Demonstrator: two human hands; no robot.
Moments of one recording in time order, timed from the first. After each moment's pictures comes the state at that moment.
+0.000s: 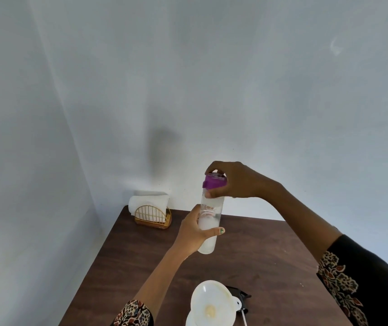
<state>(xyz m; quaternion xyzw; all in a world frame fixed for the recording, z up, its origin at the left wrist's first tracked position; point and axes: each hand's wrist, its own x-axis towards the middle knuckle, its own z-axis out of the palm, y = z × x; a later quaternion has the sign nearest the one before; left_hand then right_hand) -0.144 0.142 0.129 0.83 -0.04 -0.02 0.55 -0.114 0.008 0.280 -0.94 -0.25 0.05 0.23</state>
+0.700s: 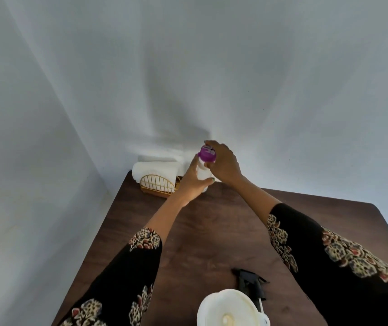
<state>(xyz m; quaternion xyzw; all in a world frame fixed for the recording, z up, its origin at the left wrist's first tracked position) -0.013 0.178 0.079 0.78 0.03 -0.08 0.62 0.033 0.072 0.107 -0.93 -0.10 -0.01 0.35</state>
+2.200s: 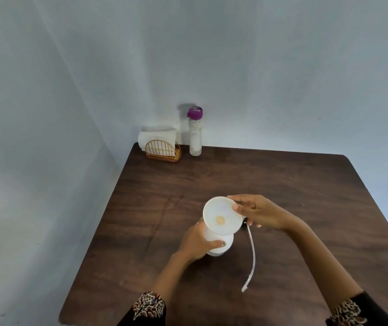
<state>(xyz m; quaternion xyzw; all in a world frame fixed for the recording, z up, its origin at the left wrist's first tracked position) -0.274 0.156 -0.005 0.84 0.02 -0.21 0.50 -0.241 -0.032 0.122 -0.87 -0.12 0.27 0.39</state>
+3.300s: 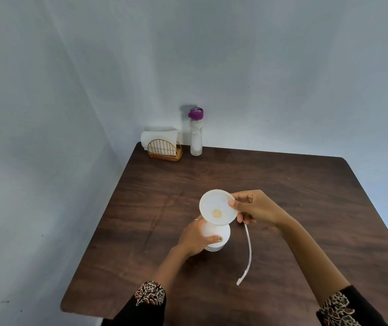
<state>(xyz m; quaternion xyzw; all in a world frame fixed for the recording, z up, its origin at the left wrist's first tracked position) -0.281 0.149 -0.004 0.86 0.01 -0.20 0.48 -0.254 -0.032 0.119 -0.81 -0.05 0.25 0.53</state>
